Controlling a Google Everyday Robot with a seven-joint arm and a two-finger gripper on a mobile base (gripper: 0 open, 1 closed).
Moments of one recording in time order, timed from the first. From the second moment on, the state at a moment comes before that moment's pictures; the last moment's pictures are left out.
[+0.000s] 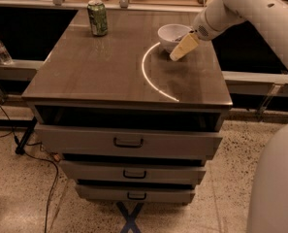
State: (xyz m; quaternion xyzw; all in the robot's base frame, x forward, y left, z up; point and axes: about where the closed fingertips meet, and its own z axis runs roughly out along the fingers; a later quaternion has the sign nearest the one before) arm 0.777 -0.159 0.886 -0.42 0.83 0.01 0.37
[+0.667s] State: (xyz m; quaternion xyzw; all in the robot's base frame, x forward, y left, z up) arm 0.790 -0.138 0.895 -0.43 0.81 0.02 0.38
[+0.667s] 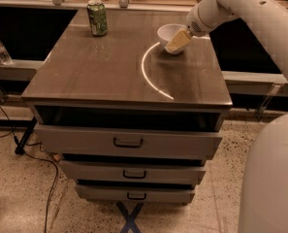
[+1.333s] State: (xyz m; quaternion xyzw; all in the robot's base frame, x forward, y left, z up) arm 0.786 -0.141 0.893 -0.43 0.82 0.02 0.38
